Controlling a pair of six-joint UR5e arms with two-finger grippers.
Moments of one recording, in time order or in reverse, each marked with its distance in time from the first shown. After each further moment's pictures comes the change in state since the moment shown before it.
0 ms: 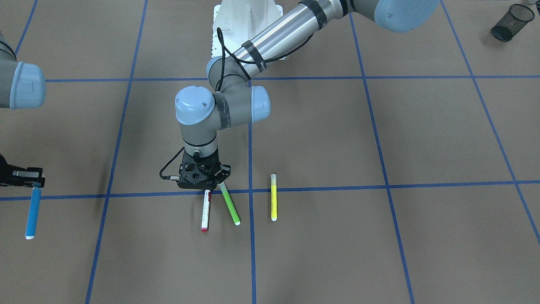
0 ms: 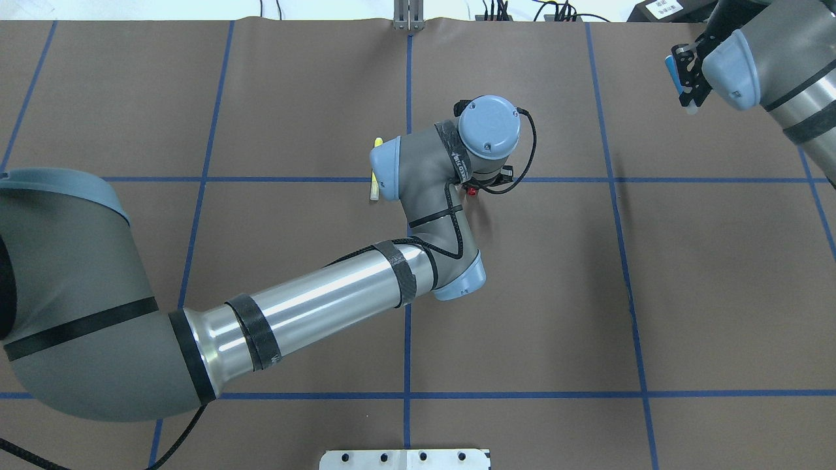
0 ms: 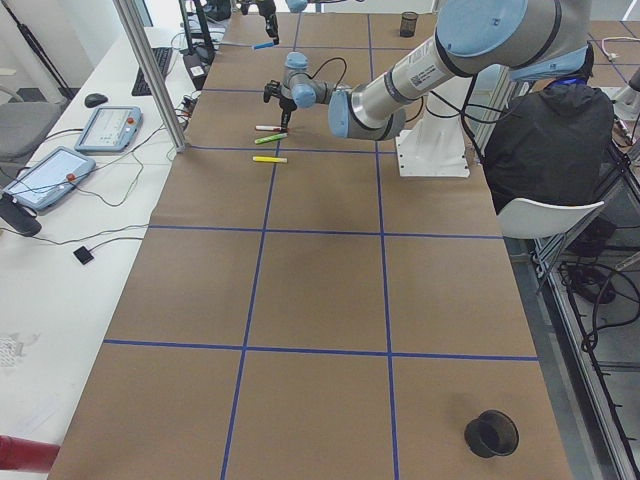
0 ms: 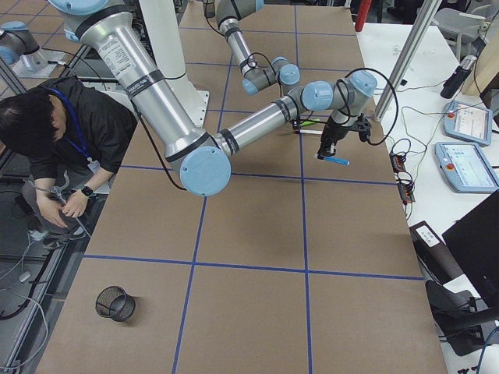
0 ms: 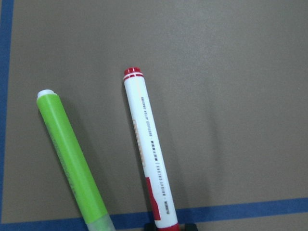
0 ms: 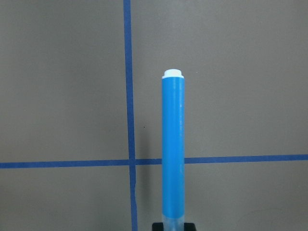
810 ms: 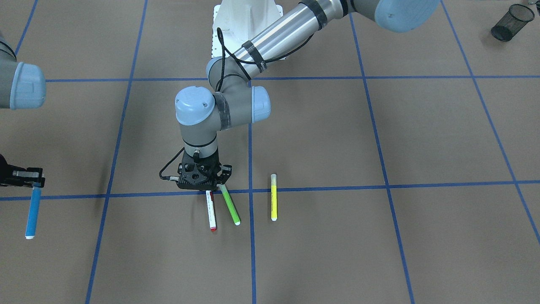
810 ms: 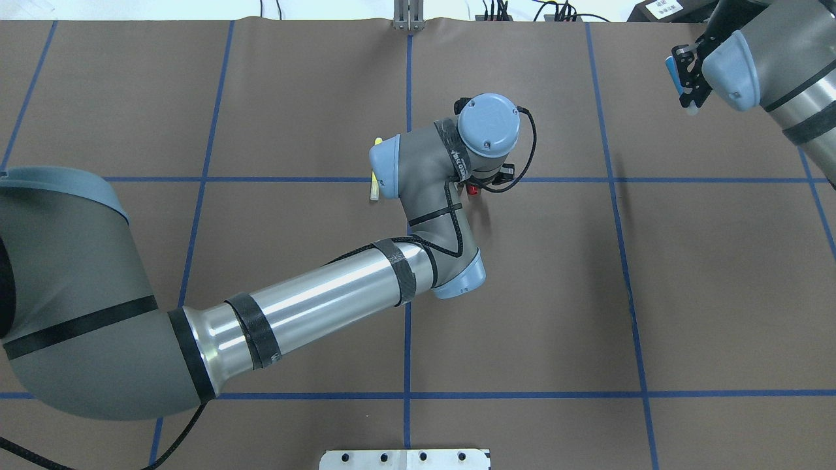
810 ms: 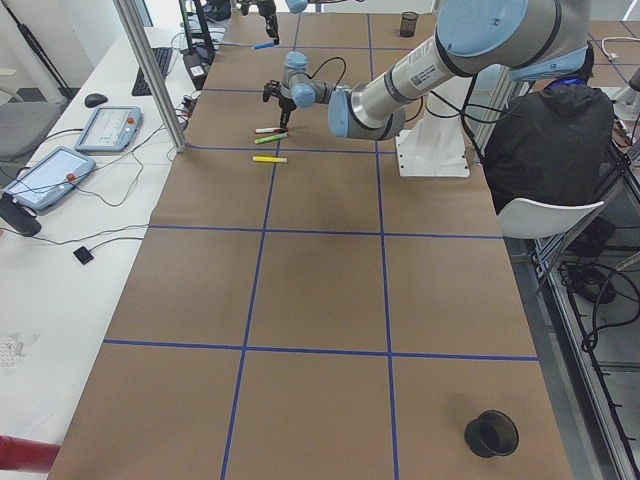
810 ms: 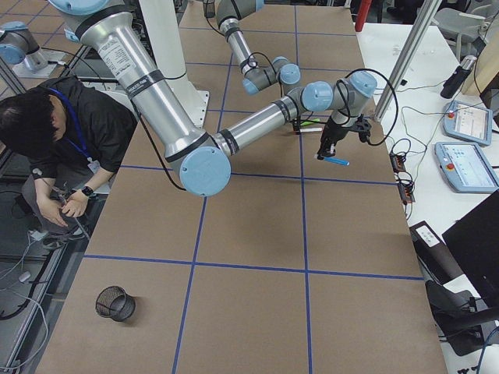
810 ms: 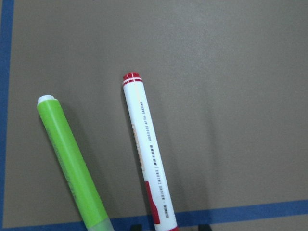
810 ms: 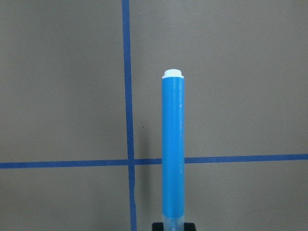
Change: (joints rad) left arm -0.002 0.000 0.004 0.000 0.001 0.019; right arm -0.001 -0.001 -0.002 0.000 -0.001 0.000
